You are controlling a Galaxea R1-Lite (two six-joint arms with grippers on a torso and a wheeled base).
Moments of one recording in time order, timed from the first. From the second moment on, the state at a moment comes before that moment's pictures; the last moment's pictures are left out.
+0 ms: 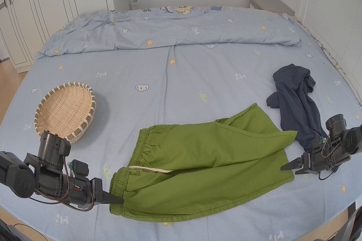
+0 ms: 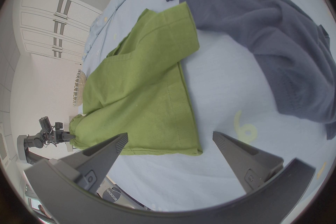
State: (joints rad) left arm -0.25 1.59 -0.46 -0.17 -0.57 -0.52; right arm -0.12 1.85 -0.64 -0.05 0.58 0.06
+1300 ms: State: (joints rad) left arm -0.20 1.59 -0.46 -0.19 -0.63 -0.52; right arm -0.06 1.95 -0.71 -0.04 0.72 0.07
